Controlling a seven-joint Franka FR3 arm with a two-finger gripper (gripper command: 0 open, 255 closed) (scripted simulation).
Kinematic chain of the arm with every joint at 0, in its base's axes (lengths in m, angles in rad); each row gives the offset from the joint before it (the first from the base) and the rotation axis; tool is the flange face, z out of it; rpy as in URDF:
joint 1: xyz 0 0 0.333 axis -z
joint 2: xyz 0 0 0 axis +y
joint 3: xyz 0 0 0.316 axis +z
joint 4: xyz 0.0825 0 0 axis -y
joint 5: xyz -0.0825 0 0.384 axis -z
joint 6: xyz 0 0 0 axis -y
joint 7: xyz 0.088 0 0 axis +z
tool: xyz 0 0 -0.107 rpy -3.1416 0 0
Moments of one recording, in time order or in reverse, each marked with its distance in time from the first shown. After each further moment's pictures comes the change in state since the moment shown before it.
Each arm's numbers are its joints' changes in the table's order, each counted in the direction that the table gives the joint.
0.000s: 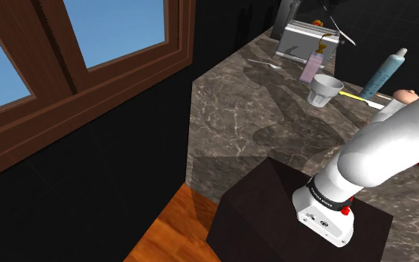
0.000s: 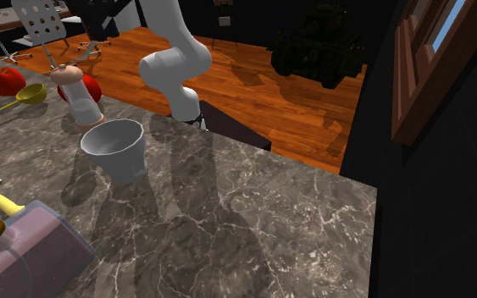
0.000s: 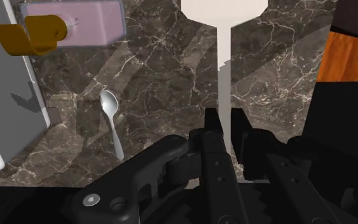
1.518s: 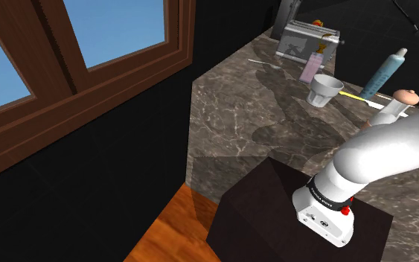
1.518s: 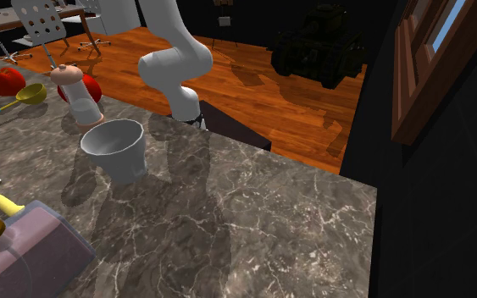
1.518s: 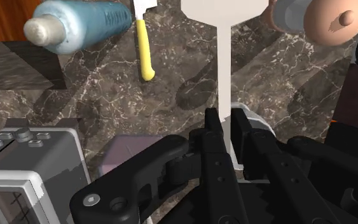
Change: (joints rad) arm 0.132 -0.180 -0.332 -0.006 0.192 -0.082 0.491
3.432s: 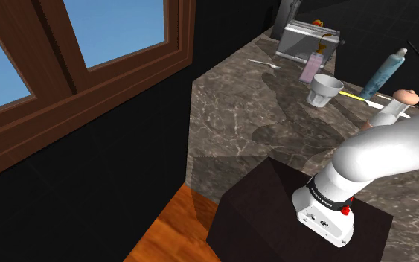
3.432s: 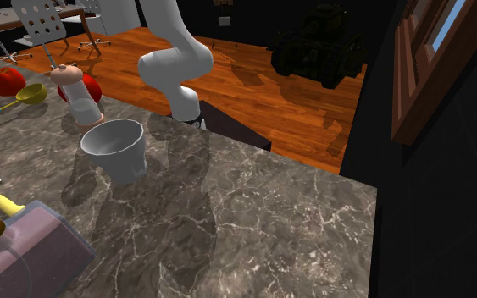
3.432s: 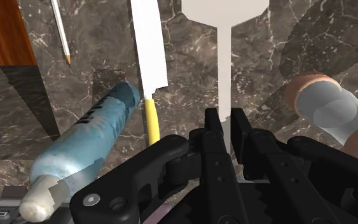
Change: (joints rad) arm 0.052 -0.045 -0.220 -0.200 0.082 0.228 0.208
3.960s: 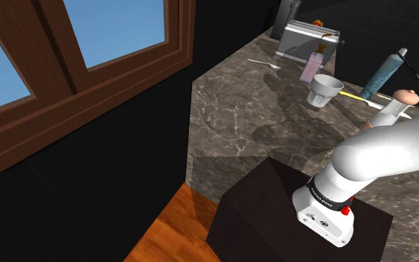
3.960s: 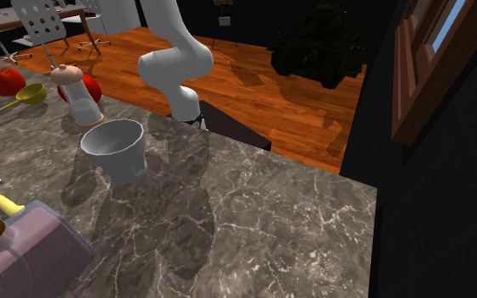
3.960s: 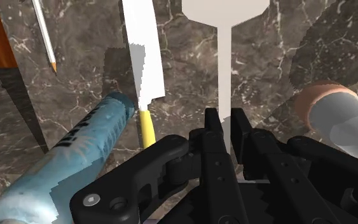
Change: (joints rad) arm 0.026 -0.034 -0.003 -0.126 0.030 0.100 -0.017
